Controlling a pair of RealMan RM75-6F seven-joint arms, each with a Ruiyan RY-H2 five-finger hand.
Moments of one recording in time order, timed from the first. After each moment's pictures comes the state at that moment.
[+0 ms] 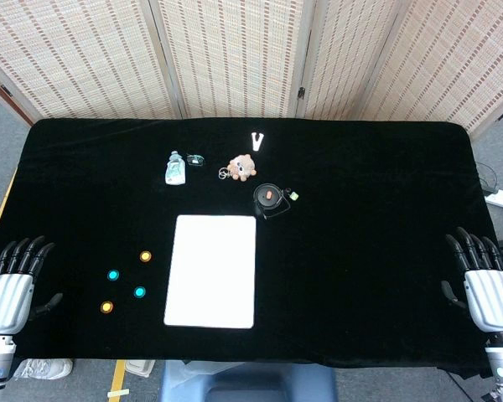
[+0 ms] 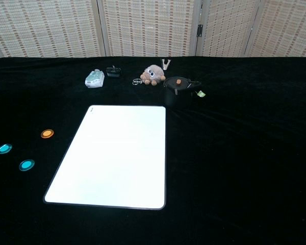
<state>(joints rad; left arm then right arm) -0.13 -1.16 -0.07 -1.62 1.50 1.48 0.16 0.07 -1.09 0.06 -1.64 -1.49 1.47 -0.10</state>
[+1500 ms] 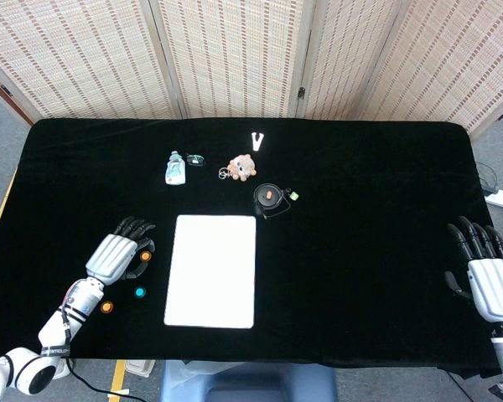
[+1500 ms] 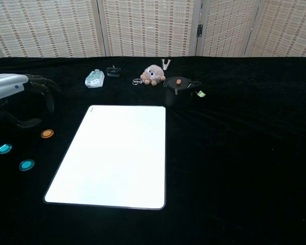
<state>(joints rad) -0.53 -1.38 -0.11 -1.39 1.49 1.02 0.01 0.11 -1.02 0.09 -1.69 -1.47 1.44 -0.10</state>
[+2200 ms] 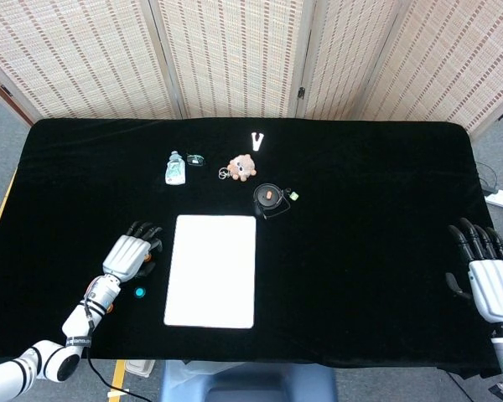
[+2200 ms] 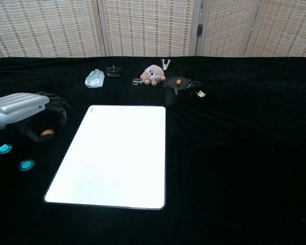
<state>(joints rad) -0.58 -1.54 -0.10 -1.22 1.38 0.96 0.14 0.11 -1.02 0.08 -1.68 -1.45 1.43 -0.10</state>
